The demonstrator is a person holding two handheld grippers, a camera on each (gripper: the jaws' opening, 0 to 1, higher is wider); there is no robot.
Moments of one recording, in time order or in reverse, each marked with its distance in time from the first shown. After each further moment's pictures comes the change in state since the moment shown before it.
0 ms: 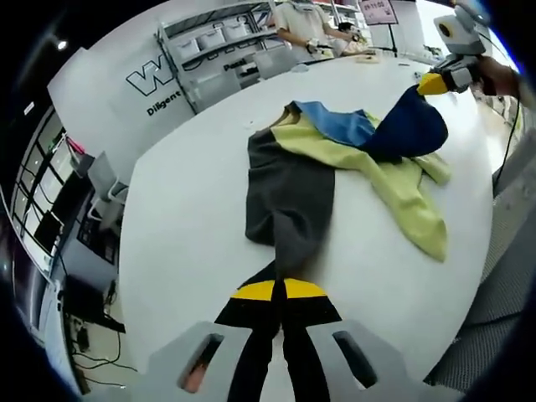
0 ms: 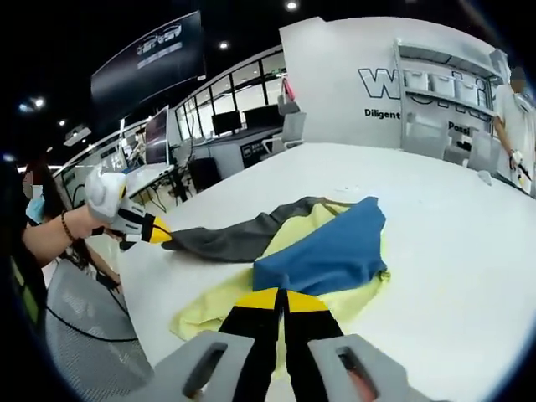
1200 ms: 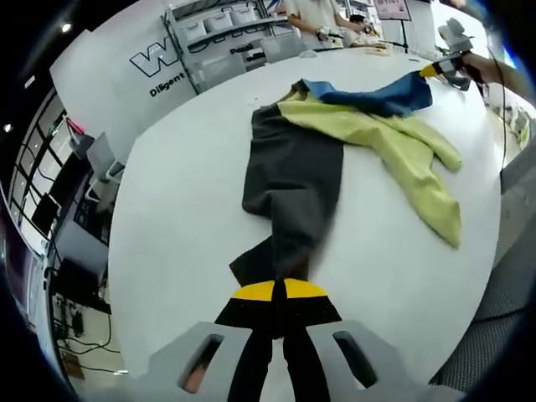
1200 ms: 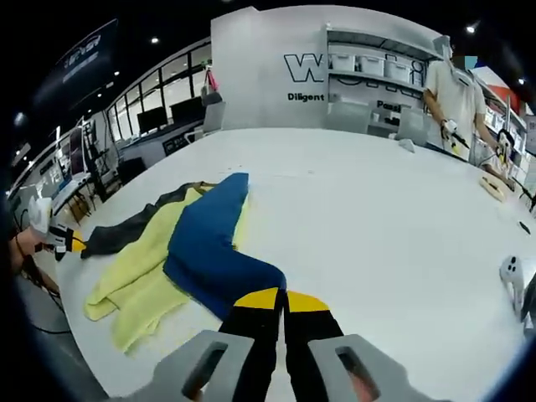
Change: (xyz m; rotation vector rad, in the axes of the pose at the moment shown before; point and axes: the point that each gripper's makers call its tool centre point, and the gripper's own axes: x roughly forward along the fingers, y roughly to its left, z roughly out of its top) left arm 0.015 -0.001 -0.030 -0.039 0.081 -0.007; right arm -0.043 -0.180 -0.043 0.132 0.074 -0.356
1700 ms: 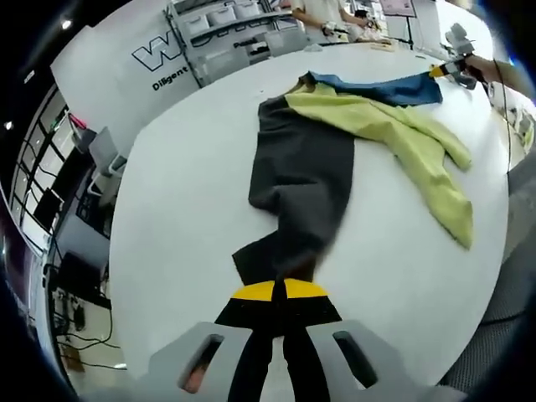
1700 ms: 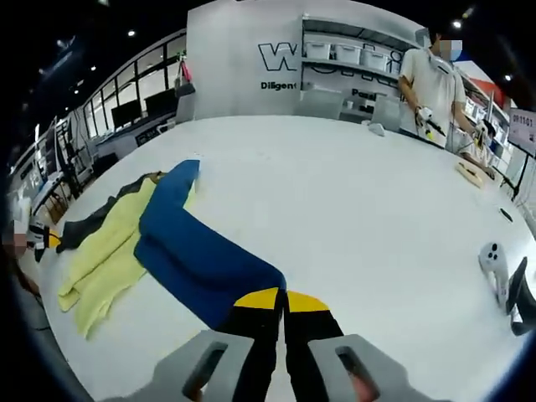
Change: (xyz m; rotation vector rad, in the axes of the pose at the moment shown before) left arm 0.011 0.015 -0.002 -0.028 0.025 0.032; right arm 0.004 -0.067 -0.020 0.019 0.058 -0.117
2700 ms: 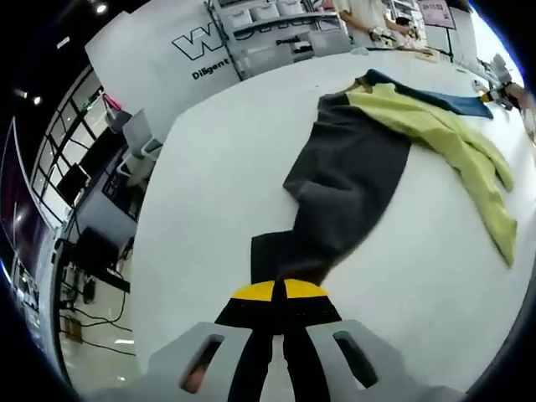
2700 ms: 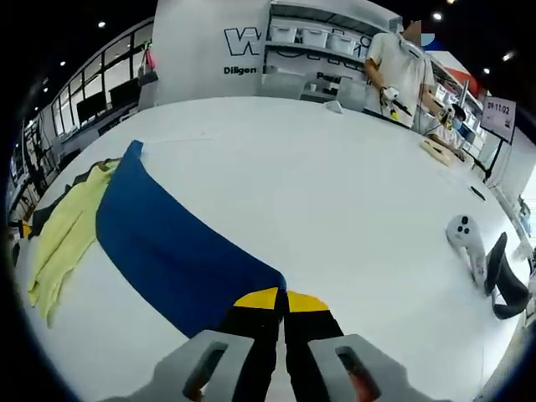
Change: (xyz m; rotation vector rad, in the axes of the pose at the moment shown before) left arm 0.016 0.051 -0.012 -0.098 0.014 0.153; right arm 0.005 -0.084 -0.037 0.047 0.079 -0.183
